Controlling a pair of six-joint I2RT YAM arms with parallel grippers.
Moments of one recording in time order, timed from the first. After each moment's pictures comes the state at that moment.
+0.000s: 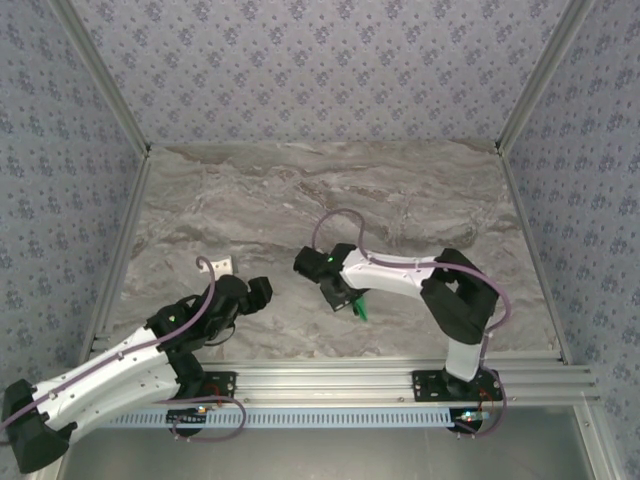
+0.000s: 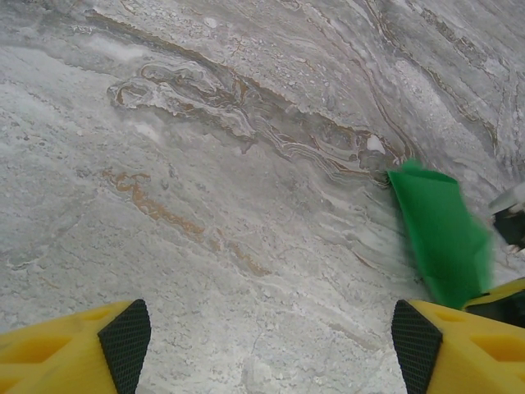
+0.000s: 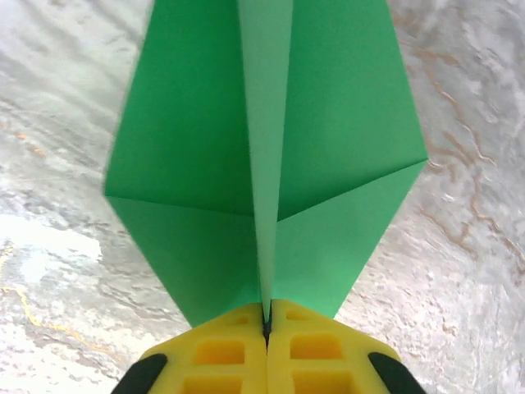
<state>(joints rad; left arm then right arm) -0.92 0.67 0.48 -0.56 -0.41 -0.96 0.99 1.80 1.21 -0.94 0.32 0.51</state>
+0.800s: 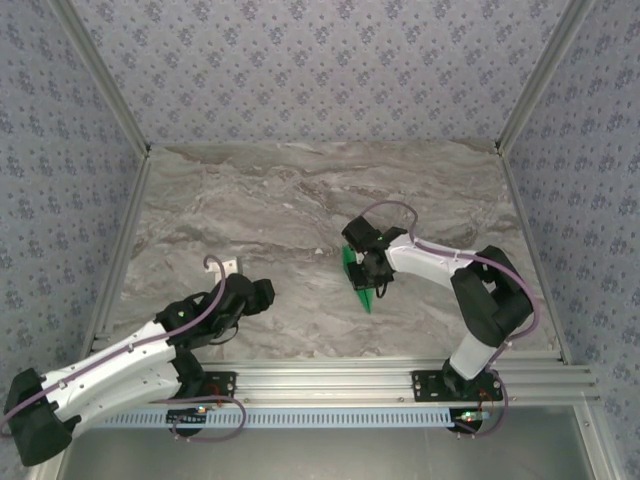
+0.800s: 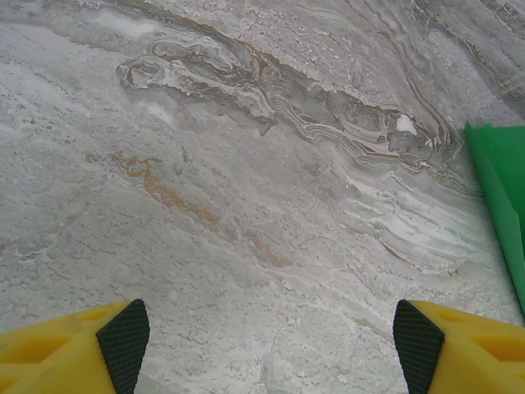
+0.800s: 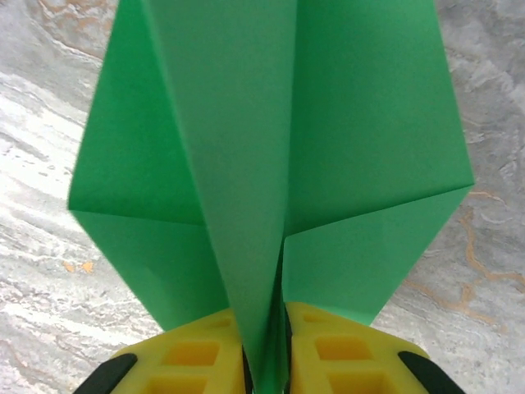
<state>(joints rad) -0.92 0.75 0.48 -0.56 -0.41 -0.96 0.68 1.68 1.01 -0.69 -0.03 0.42</state>
